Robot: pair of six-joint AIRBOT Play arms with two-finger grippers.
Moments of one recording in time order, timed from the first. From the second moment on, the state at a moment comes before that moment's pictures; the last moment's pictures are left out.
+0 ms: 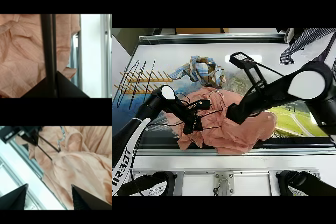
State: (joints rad) left arm -0.25 -1.34 1.08 1.02 -1.52 -0.20; right arm 0.57 -1.16 1.58 -1.15 1.50 1.46
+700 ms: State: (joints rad) left arm -0.25 -1.34 1.08 1.02 -1.53 -0.20; right arm -0.20 -0.94 1.15 -0.72 1.62 0.69
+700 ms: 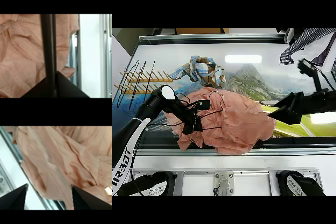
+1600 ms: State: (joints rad) left arm -0.25 -1.34 1.08 1.02 -1.54 -0.20; right arm -0.24 -1.16 0.76 -0.34 1.55 -0.03
